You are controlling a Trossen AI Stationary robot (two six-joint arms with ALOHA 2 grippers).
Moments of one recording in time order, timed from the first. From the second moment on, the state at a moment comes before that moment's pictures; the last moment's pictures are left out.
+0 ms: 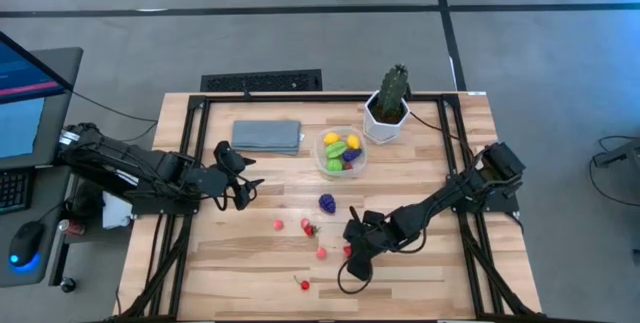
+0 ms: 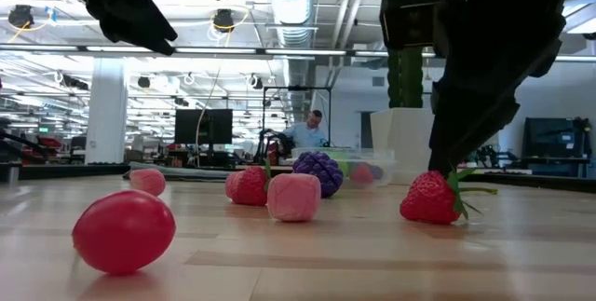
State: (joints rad) left arm -0.30 0.85 0.67 -0.53 -0.60 -0.49; right arm 0.50 1.81 1.06 -0.31 0.09 0.87
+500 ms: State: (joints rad) left arm -0.30 0.85 0.67 -0.53 -0.60 -0.49; right arm 0.47 1.81 1.06 -0.31 0.08 0.80
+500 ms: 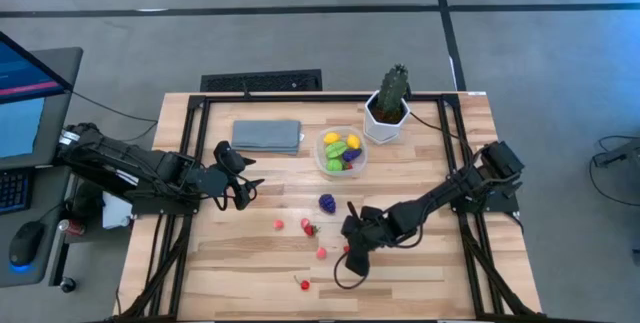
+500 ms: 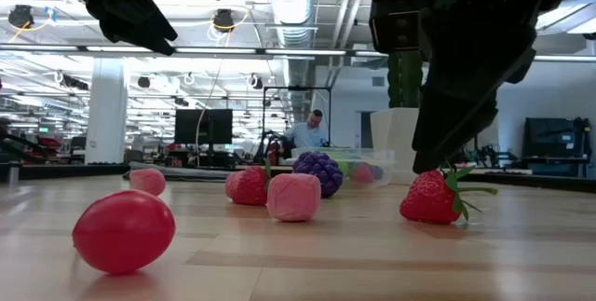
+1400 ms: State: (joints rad) left arm -0.30 0.85 0.67 -0.54 -0.60 -0.49; right arm 0.46 1.87 1.06 -0.29 0.01 0.74
